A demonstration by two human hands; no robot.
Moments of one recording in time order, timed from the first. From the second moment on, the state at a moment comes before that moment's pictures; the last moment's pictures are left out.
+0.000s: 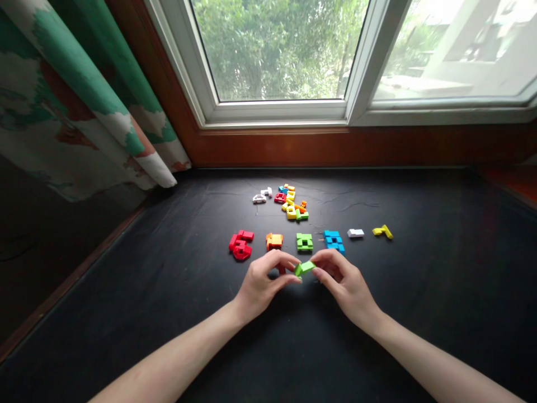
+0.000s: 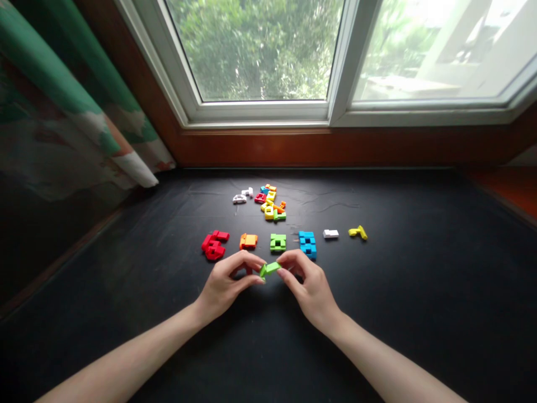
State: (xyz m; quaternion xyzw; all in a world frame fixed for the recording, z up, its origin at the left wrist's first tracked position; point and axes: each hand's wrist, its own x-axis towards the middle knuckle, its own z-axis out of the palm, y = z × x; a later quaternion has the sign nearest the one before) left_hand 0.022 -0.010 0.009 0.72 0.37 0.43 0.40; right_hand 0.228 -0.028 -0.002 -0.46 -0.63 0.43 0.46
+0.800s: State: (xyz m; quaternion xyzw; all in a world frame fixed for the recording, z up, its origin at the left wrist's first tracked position) left_hand 0.024 -0.009 0.011 0.78 0.32 0.42 0.35; right_hand 0.229 -0.029 0.001 -0.42 -0.64 0.49 0.42
